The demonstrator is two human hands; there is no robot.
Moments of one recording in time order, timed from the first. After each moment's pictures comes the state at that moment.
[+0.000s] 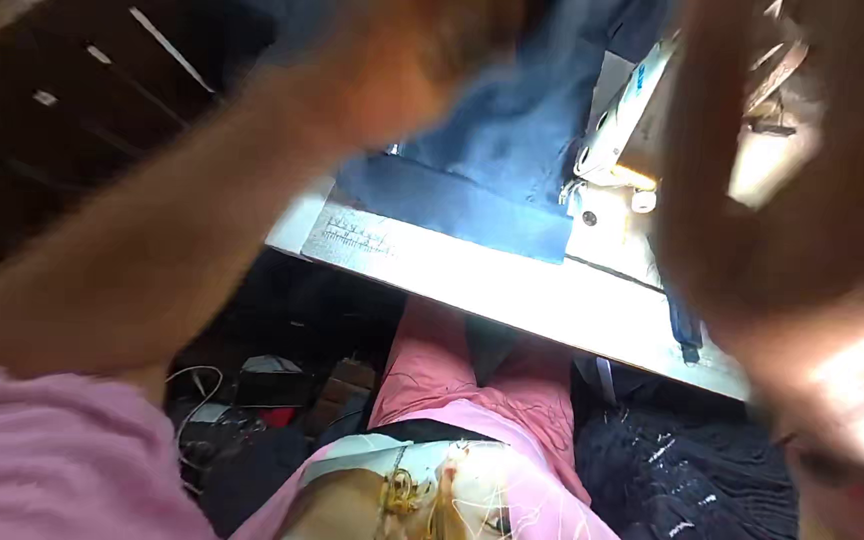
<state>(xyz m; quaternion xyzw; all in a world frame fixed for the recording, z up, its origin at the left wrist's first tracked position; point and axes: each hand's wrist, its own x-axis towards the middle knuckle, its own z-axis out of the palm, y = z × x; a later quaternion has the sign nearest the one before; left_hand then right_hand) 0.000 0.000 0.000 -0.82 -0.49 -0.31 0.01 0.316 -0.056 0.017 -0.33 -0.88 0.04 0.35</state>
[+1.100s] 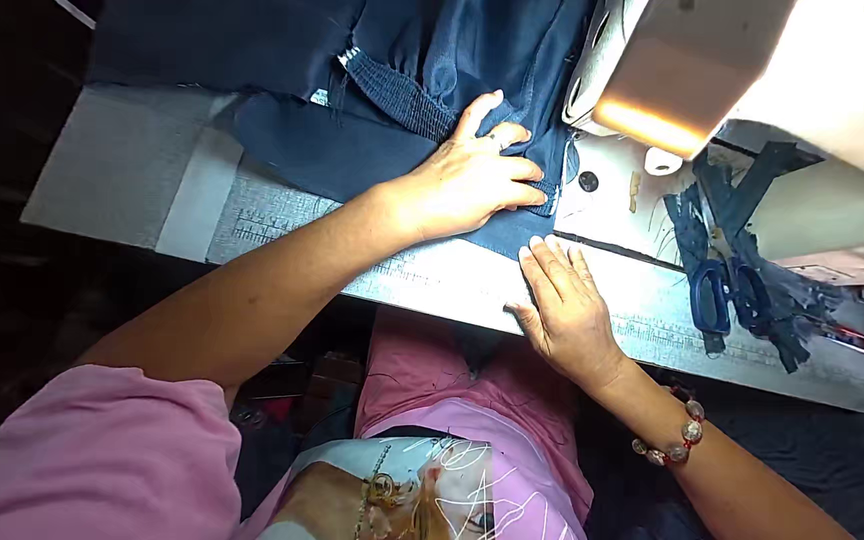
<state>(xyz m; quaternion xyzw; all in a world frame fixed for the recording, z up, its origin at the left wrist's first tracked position) 0.079 0.046 -0.143 -0.92 -0.33 -0.20 -0.03 0.316 -0.038 -0.178 -0.35 -0.91 0.04 0.23</state>
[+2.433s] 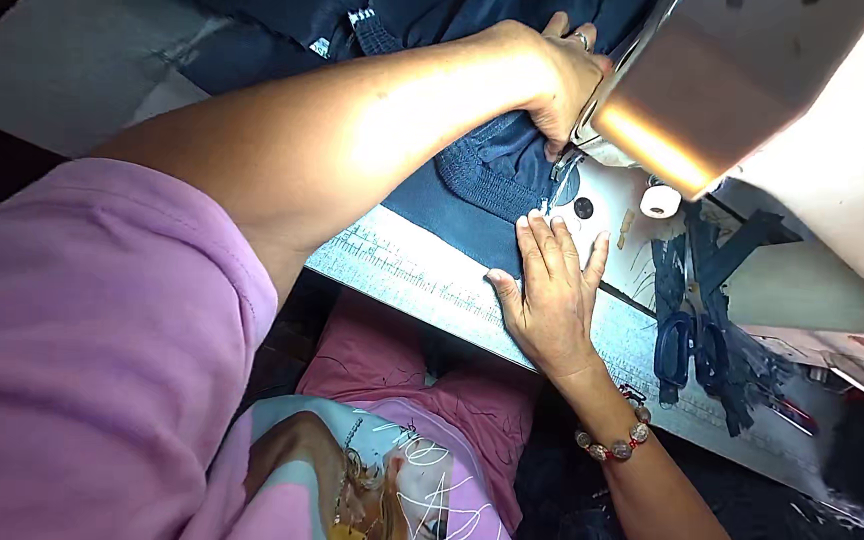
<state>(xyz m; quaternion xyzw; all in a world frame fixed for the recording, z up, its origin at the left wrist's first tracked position) 0.113 0.172 -0.120 -0.89 -0.45 -0.11 0.01 0.312 0.000 -0.174 -0.39 -0.90 0.01 0.18</state>
